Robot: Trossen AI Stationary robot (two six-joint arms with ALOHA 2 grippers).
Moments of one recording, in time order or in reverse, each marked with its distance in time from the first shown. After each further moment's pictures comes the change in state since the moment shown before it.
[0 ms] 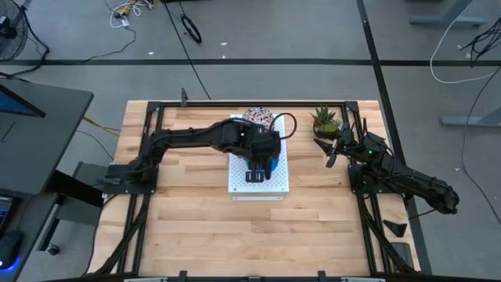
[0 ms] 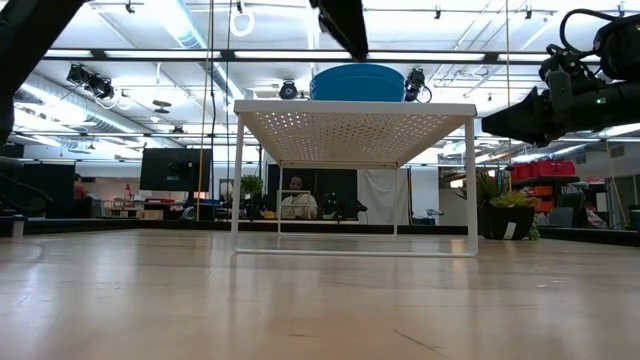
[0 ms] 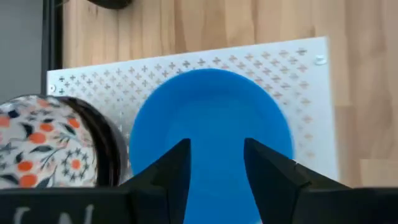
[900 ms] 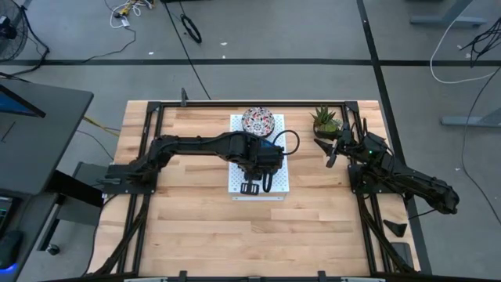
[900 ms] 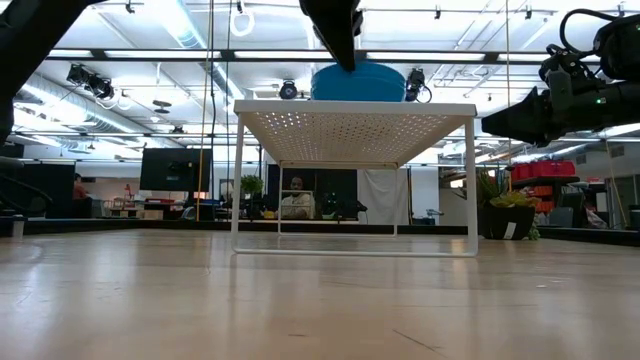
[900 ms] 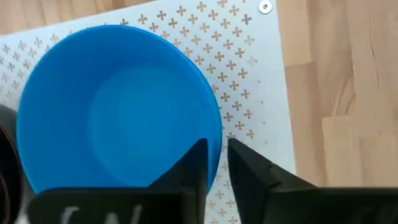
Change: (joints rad) left arm -0.040 0.066 0.014 -0.106 0.104 0.017; right arm 0.000 0.000 0.000 0.000 0.000 0.000
